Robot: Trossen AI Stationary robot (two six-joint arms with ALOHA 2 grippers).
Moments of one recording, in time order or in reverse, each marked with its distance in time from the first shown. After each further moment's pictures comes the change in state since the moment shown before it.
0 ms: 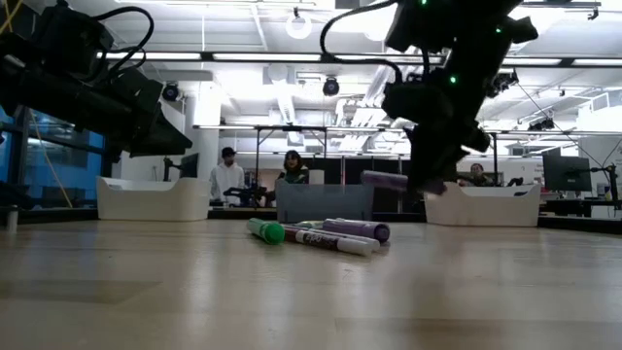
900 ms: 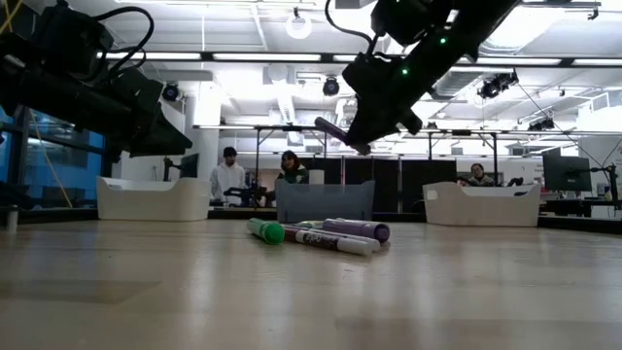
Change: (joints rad) left arm 0.000 0.000 0.000 0.000 0.000 0.000; right arm -0.266 -0.043 0.002 0.477 -0.046 -0.473
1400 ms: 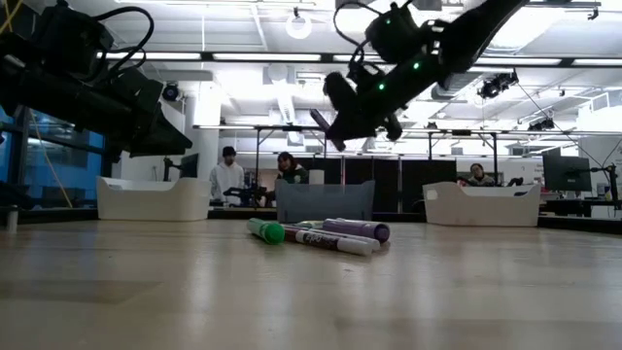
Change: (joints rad) left arm 0.000 0.000 0.000 0.000 0.000 0.000; right arm -0.138 0.116 0.001 0.364 0.028 -0.005
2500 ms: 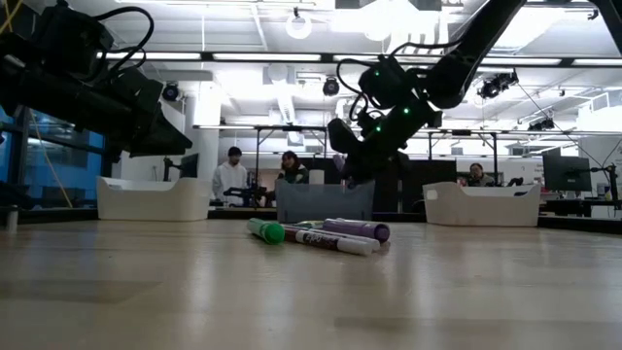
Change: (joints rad) left arm 0.000 0.000 0.000 0.000 0.000 0.000; right arm -0.137 0.156 0.000 0.031 0.002 0.244
